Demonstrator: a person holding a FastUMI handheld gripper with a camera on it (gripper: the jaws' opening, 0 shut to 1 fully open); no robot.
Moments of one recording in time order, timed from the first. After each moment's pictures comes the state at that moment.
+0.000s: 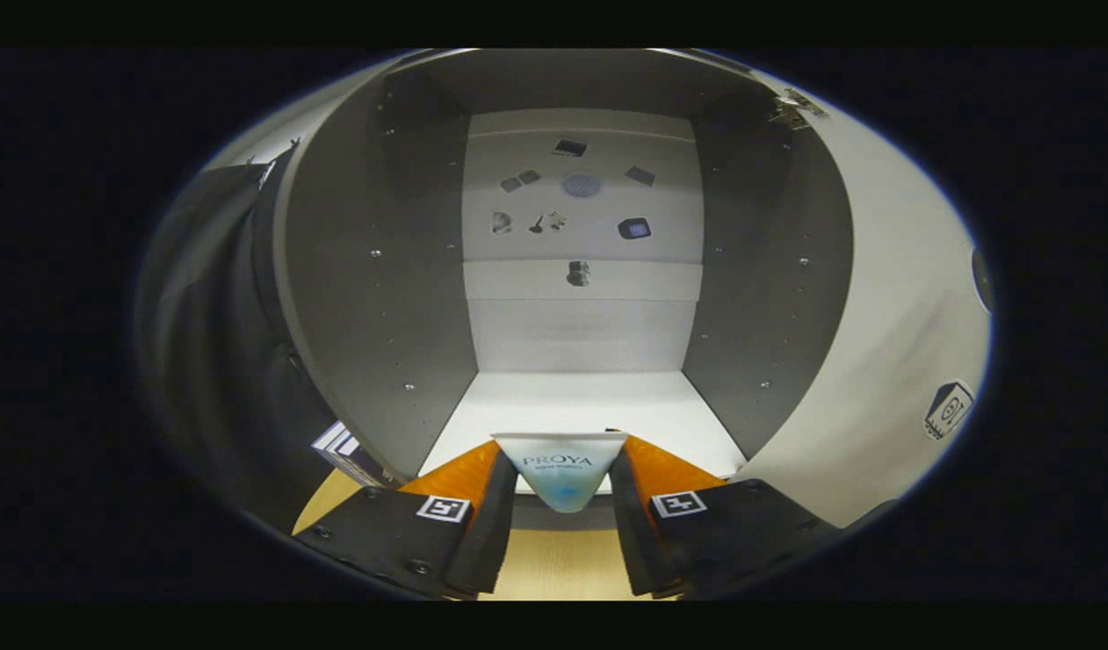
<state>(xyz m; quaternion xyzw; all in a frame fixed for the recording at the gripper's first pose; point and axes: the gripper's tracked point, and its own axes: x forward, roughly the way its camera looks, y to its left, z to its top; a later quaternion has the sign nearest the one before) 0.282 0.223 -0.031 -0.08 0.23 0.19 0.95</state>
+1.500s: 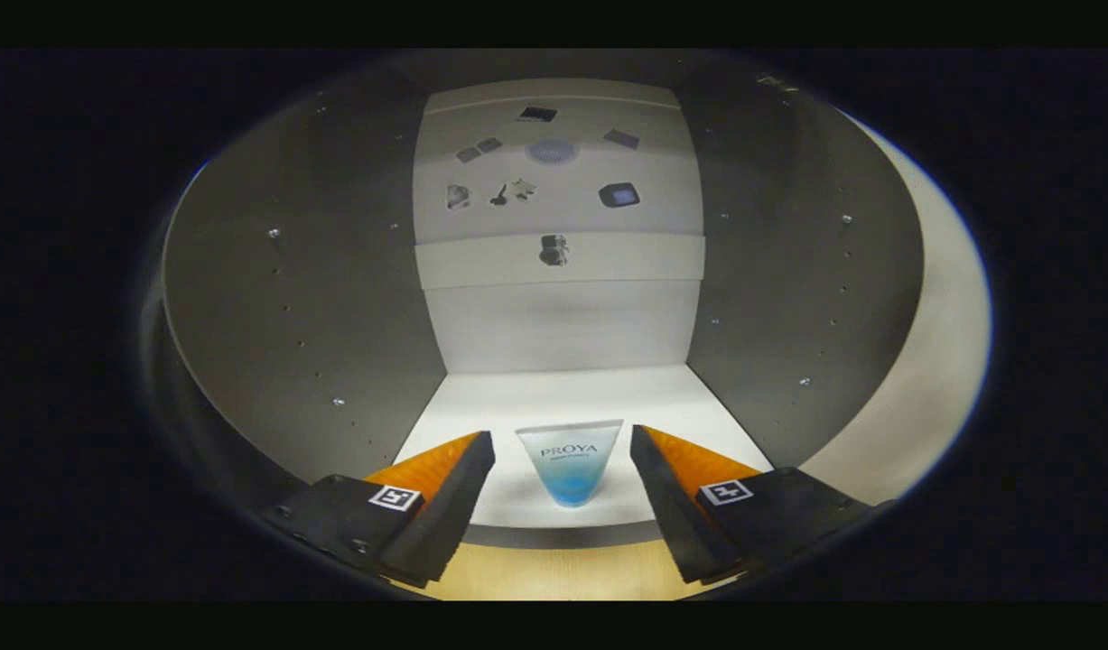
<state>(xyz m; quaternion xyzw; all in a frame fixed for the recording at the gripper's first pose) 0.330 0.226 -0.061 -0.05 0.23 0.17 0.96</state>
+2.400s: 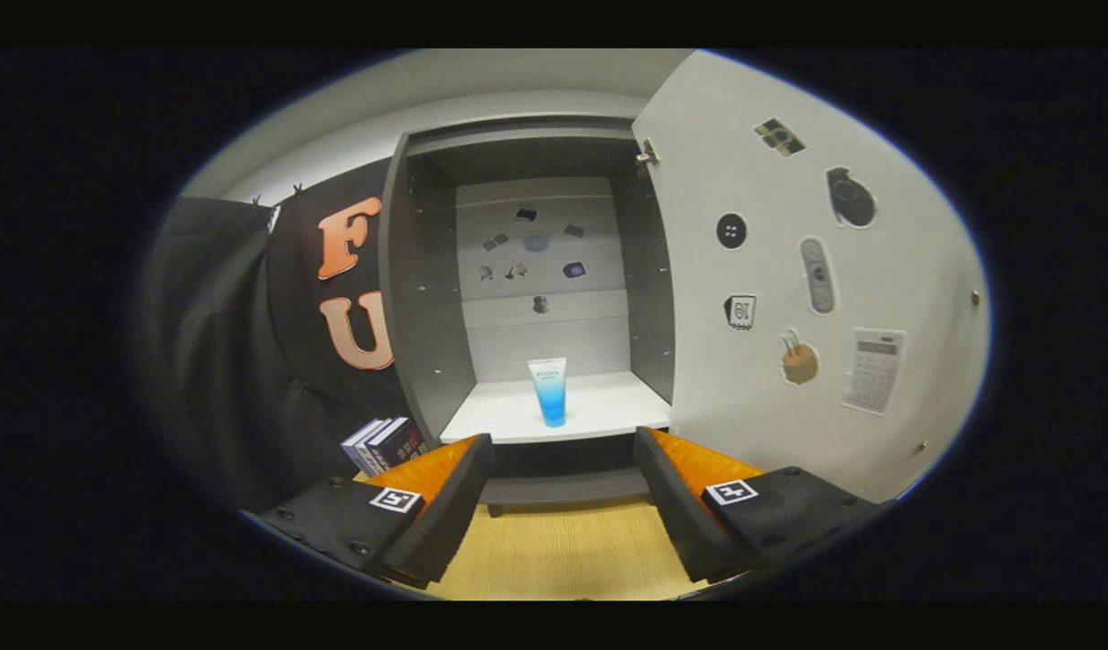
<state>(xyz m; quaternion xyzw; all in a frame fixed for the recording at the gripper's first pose) 0.091 0.118 -0.009 -0.01 0.12 0.16 0.98</state>
